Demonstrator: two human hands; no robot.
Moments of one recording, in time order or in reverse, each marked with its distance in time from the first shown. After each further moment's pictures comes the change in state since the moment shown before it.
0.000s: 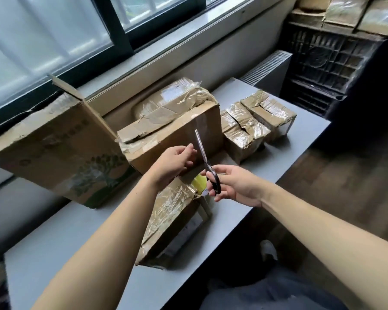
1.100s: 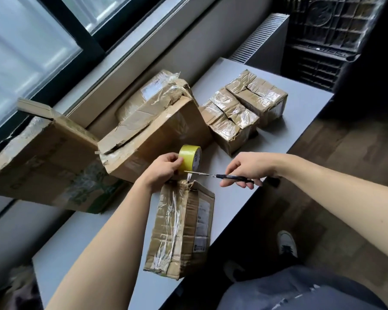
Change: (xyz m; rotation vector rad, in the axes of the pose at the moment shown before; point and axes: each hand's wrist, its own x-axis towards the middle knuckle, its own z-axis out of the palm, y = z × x) left_hand 0.028 -0.009 0.028 0.038 -0.013 -0.197; right_hand -0.006 -0.044 -0.106 -0.846 -0.085 0.266
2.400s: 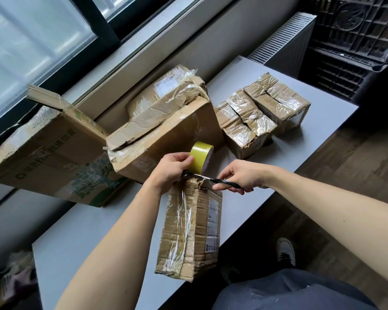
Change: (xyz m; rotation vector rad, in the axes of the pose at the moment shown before) left_hand 0.015 -0.005 -0.006 -0.195 0.022 -0.007; right_hand 0.066 -0.003 0.009 0.060 -0.030 -0.059
